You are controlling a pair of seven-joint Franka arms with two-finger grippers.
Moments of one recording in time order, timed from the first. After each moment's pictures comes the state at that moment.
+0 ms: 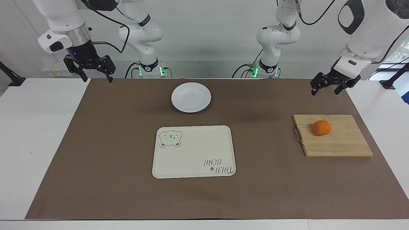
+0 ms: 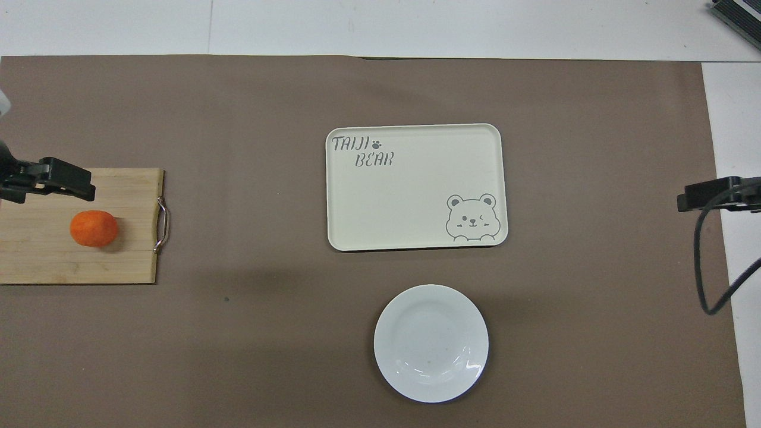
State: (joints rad) left arm 0.02 0.05 -0.06 -1.54 0.00 1.54 -0.01; right arm 0.14 -0.07 -0.18 -1.60 -0.02 1.57 0.00
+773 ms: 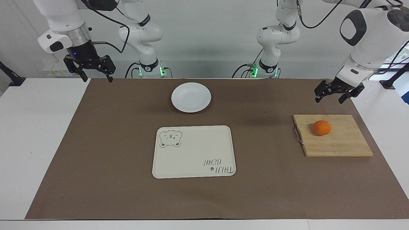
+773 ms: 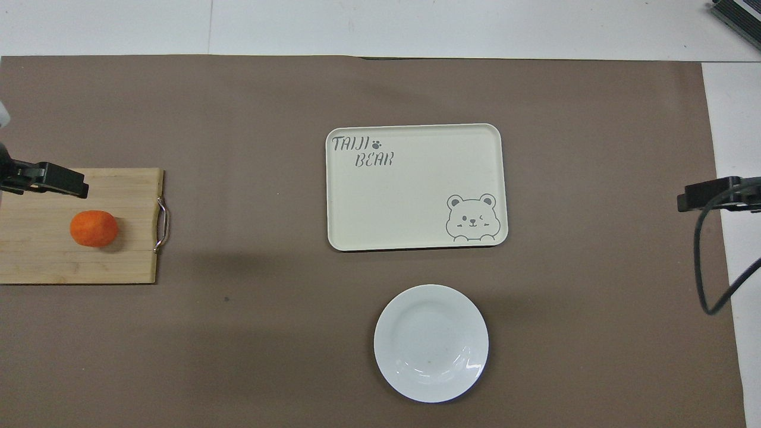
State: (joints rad) left arm 0.09 0.06 -0.05 -1.66 0.00 1.71 0.18; right arm 0.14 -0.07 -0.18 -1.60 -0.02 1.57 0.00
